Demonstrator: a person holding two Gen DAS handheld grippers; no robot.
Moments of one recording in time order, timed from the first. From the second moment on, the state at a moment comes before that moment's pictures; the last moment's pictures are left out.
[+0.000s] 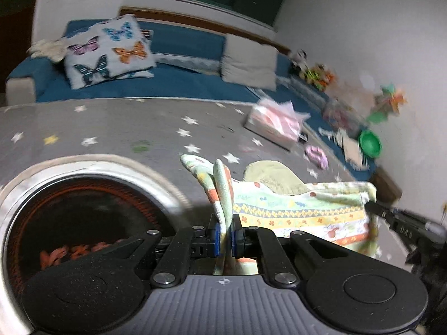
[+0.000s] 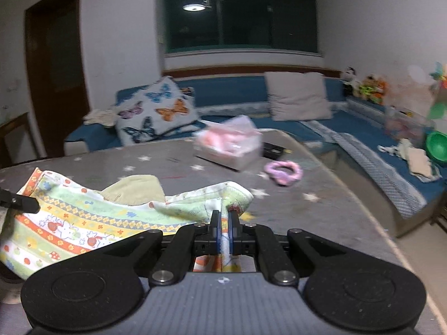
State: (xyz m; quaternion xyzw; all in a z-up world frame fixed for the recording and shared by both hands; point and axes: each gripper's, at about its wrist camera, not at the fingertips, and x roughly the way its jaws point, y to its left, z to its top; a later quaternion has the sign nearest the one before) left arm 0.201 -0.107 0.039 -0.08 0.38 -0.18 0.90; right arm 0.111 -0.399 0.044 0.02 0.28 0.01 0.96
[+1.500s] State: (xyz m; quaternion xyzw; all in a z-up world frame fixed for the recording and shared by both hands) left arm 0.189 -0.191 -0.006 0.06 0.38 -0.23 0.89; right arm 0.100 -0.325 0.007 -0.02 0.34 0.15 0.93
